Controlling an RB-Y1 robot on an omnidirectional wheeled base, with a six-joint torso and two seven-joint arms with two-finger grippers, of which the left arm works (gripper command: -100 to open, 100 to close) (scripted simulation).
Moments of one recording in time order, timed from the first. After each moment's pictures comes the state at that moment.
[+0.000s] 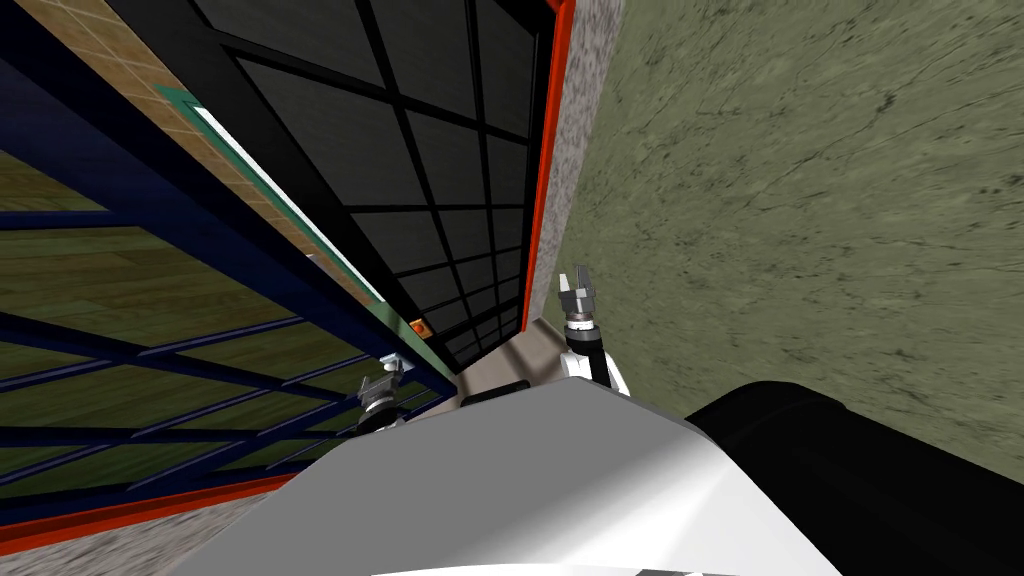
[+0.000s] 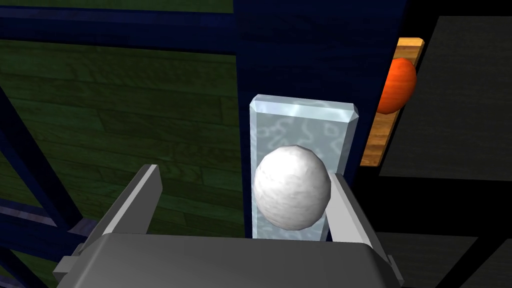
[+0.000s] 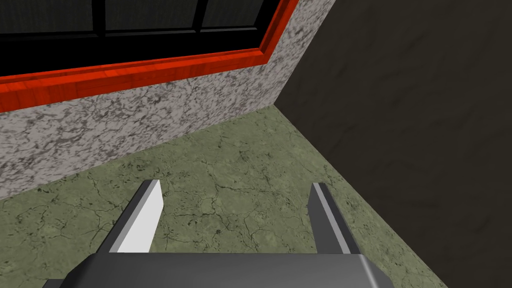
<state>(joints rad) 0.03 0.27 0.02 -0.60 0.53 -0.86 1.50</state>
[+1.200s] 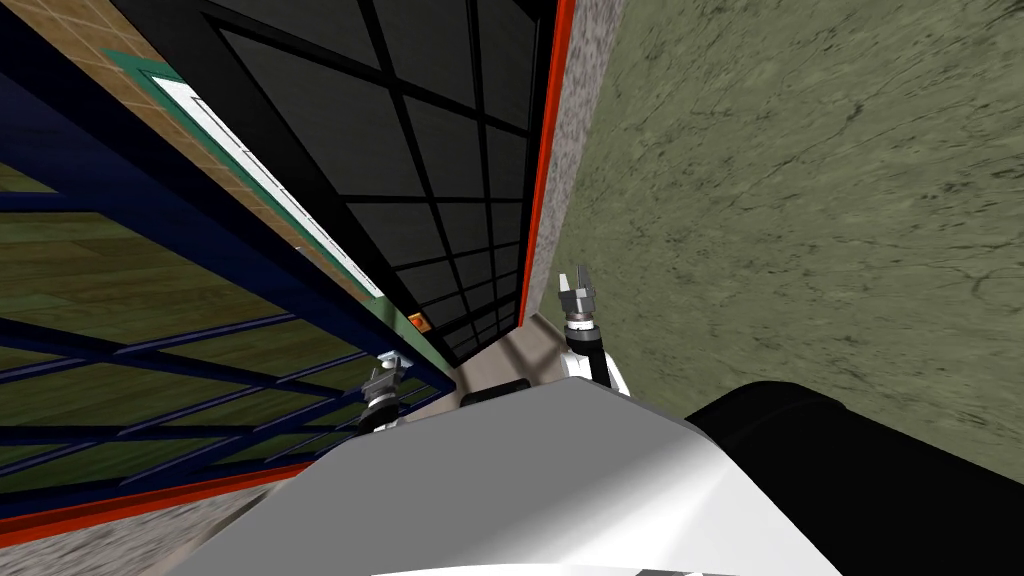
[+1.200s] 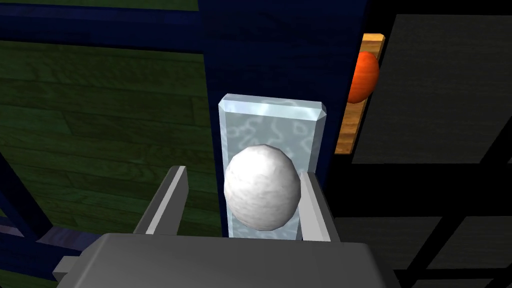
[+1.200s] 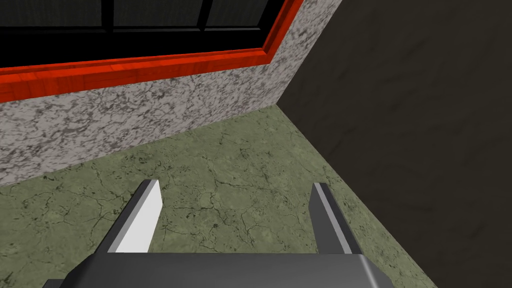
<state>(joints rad) 0.06 0.28 -0.01 -0.68 0.51 -0.86 1.52</state>
